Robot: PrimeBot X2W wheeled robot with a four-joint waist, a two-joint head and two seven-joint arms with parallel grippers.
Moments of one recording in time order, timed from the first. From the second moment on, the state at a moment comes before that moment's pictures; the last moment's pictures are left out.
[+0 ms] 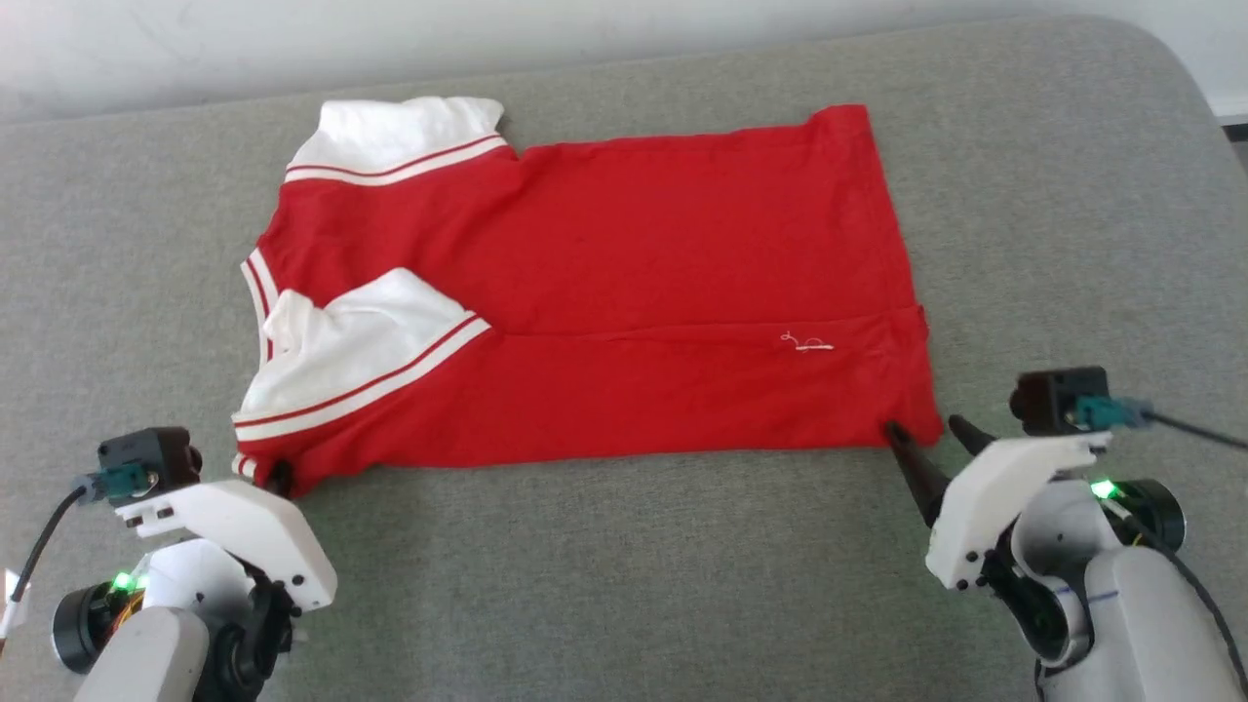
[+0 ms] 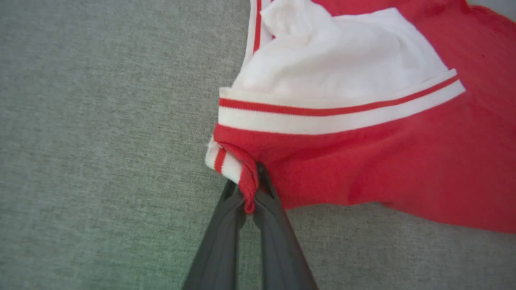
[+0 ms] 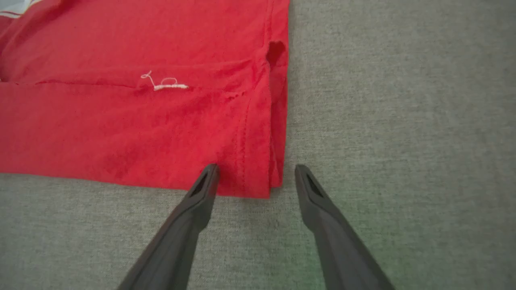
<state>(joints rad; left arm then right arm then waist) -0.13 0.45 -0.20 0.05 -0.67 0.36 0.34 -0.20 -0.05 -0.01 0.20 0.25 0.13 0.38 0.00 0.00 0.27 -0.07</state>
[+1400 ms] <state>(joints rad) 0.20 0.50 -0.27 -0.12 -0.59 0.43 0.28 0.14 -0.05 -0.18 -0.14 0.24 0.13 0.81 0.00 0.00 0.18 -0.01</state>
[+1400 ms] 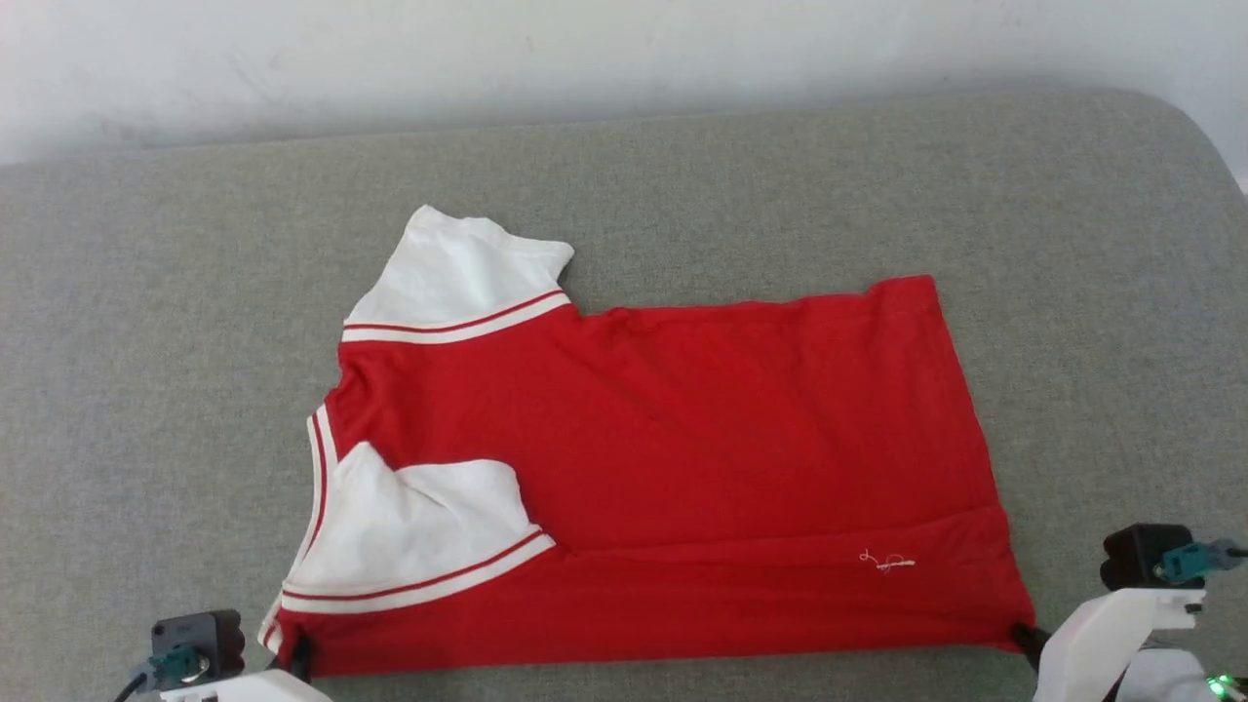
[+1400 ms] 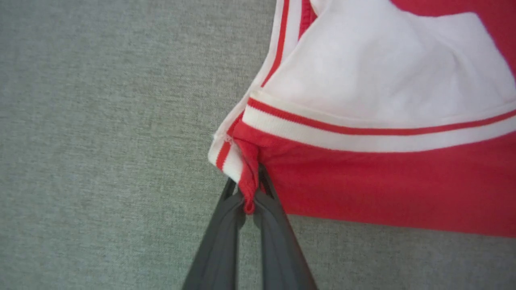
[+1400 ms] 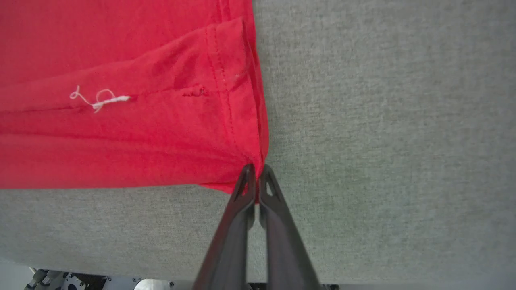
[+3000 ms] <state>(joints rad) -0.78 0.63 -0.28 0.23 -0.56 0.20 0.63 -0.15 -0.05 0.11 -0.12 0.22 0.13 -0.10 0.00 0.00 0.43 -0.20</state>
